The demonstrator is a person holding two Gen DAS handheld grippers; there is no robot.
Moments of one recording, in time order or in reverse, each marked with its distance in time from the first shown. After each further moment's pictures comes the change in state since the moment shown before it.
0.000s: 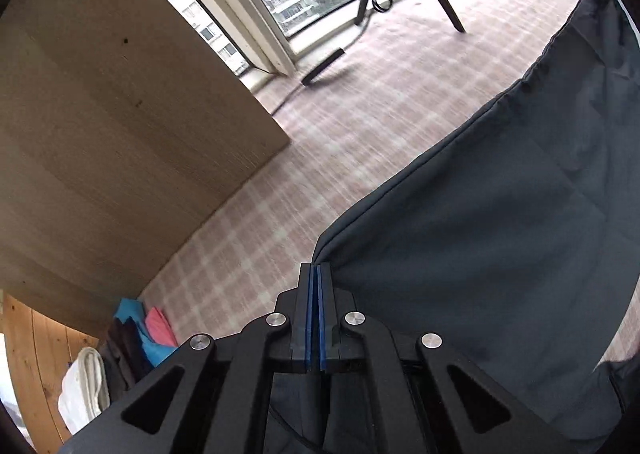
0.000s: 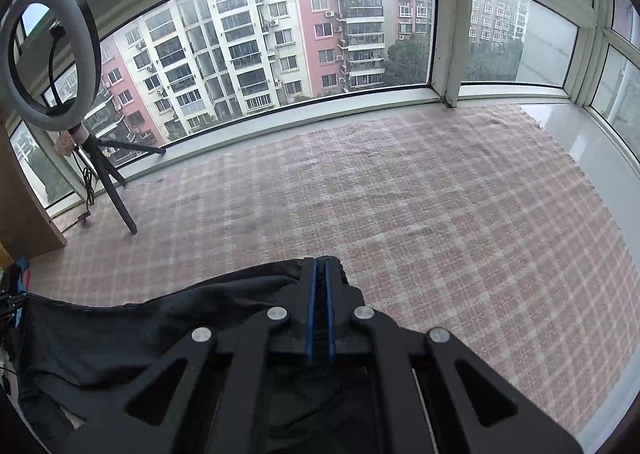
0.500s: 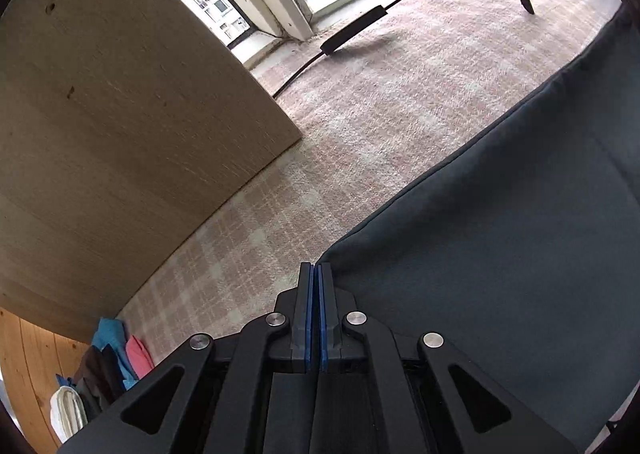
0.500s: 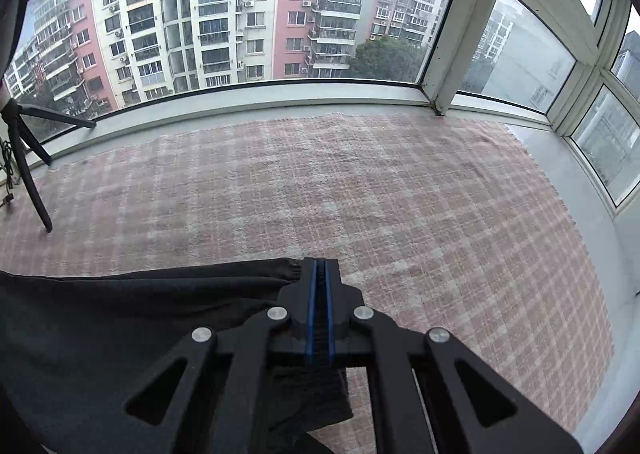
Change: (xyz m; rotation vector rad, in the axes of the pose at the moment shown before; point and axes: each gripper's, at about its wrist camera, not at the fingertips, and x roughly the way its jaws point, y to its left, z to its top) left arm 0.103 0.006 0.032 -0.055 0.115 0.028; right arm 0.111 0.009 0.012 -0.104 0.124 -0.252
